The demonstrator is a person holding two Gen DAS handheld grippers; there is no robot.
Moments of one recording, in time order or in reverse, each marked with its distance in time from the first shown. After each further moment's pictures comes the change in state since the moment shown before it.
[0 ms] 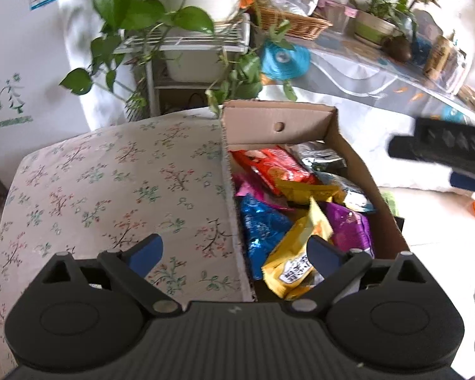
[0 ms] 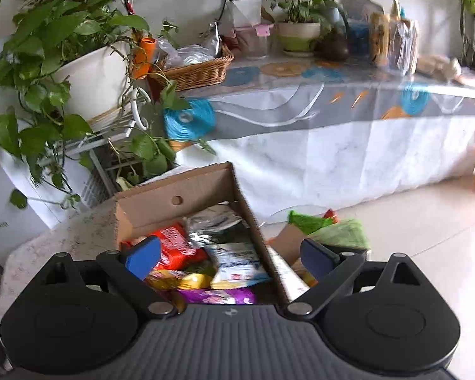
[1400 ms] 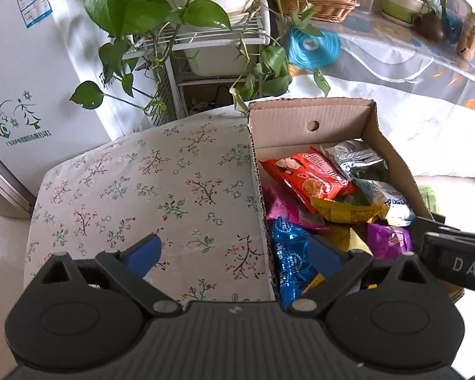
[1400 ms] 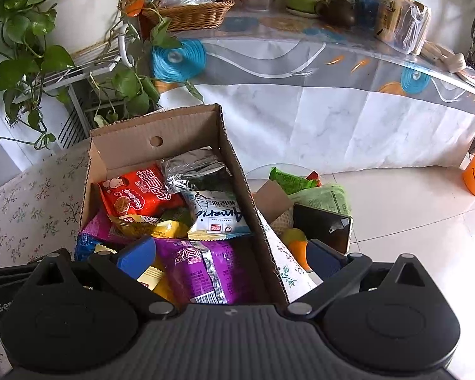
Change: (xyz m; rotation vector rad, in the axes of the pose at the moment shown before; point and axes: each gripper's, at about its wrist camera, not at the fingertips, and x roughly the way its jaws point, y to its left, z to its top) left arm 0.031 -0.010 0.034 0.066 0.065 0.155; right arm 0.031 0.005 -0.010 -0.074 0.198 -0.073
